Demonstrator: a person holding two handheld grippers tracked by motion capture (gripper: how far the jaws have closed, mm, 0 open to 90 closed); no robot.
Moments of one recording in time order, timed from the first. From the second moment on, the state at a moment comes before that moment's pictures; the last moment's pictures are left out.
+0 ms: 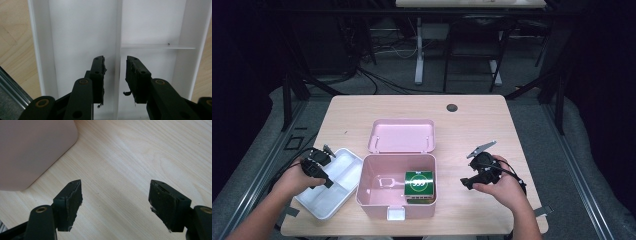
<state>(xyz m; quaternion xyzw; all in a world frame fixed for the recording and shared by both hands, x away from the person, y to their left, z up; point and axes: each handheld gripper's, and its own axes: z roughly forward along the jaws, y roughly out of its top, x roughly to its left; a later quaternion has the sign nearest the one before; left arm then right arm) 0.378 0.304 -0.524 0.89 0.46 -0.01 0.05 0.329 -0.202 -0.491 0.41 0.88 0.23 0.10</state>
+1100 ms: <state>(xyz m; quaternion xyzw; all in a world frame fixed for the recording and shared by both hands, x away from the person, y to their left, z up) 0.386 0.292 -0.543 0.88 0.47 -0.02 0.01 0.331 -0.203 -0.498 0.41 0.88 0.21 0.10</state>
